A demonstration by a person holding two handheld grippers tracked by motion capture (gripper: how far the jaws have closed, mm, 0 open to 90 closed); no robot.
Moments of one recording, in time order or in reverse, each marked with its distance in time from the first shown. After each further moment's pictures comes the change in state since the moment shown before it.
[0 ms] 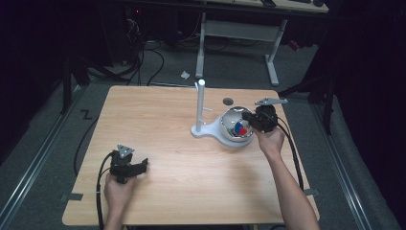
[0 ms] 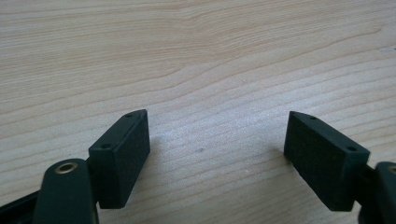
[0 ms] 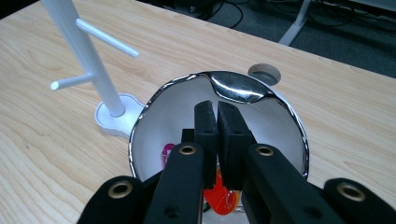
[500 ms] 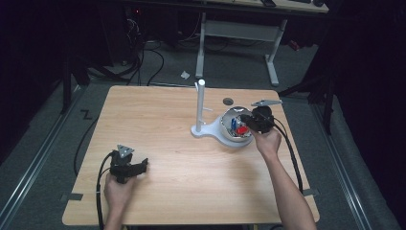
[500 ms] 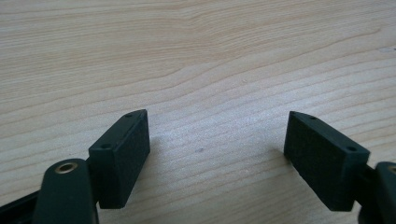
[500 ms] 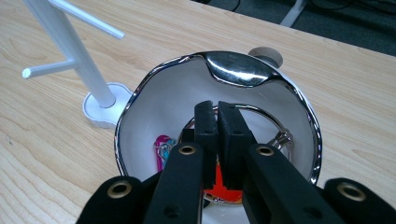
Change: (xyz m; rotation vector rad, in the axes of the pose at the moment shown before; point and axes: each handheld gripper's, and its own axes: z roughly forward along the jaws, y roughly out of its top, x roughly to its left) left arm 0.000 0.000 0.000 0.001 -0.002 -0.001; right arm -0.001 -0.006 0.015 0.049 -0.013 0.021
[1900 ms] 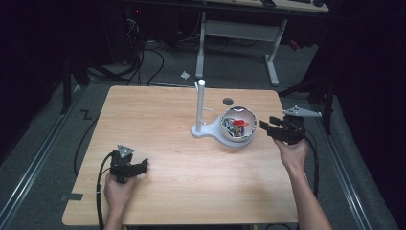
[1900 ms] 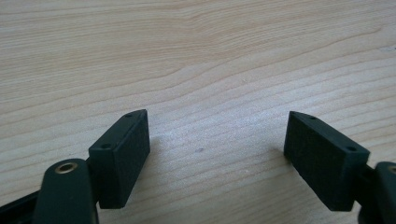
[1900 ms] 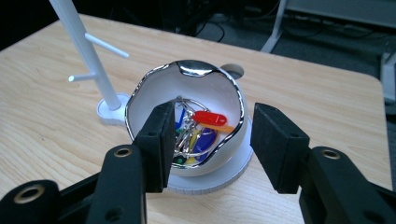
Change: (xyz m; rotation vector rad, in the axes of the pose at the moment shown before) left arm 0.000 0.000 0.000 0.002 0.003 0.005; right arm -0.018 -0.030 -0.093 -0.147 -0.032 0.052
